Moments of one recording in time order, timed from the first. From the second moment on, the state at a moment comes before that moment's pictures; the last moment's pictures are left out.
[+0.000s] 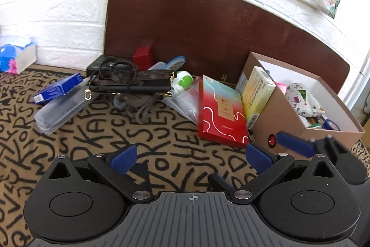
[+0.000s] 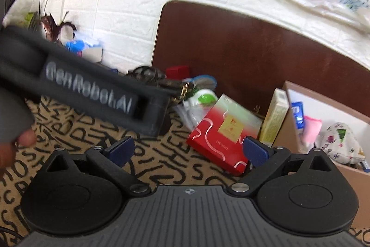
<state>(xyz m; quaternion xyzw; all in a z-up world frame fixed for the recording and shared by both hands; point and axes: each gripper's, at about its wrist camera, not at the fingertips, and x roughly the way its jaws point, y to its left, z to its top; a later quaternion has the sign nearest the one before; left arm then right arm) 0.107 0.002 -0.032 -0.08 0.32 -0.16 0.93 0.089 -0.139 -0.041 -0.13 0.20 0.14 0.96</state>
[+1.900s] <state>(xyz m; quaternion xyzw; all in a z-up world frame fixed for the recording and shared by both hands) 0.058 0.002 -0.094 -0.09 0.45 -0.21 0.87 -0.006 -0.140 -0.067 -0.24 0.23 0.25 0.91</state>
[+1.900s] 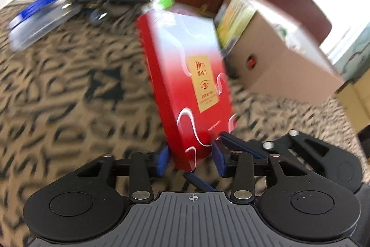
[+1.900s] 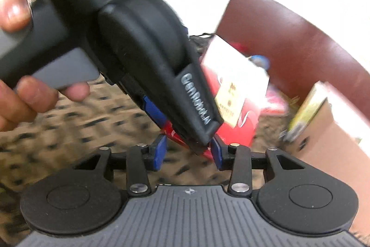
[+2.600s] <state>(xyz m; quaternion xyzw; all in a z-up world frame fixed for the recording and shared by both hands) 0.073 0.032 -0.097 -0.13 0.43 -0.15 0.88 0.041 -0.156 -0.080 -0.17 0.23 0.28 0.92</state>
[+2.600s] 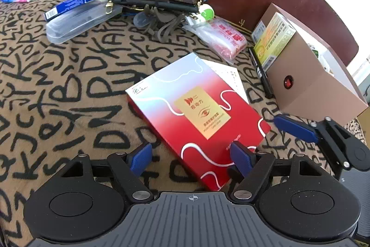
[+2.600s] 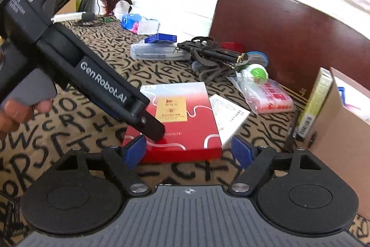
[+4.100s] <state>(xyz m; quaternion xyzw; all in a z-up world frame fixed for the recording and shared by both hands) 0.065 0.038 -0.087 -0.08 0.43 -0.18 0.88 0.010 -0.142 -0.087 -0.19 0.27 0.36 0.87</state>
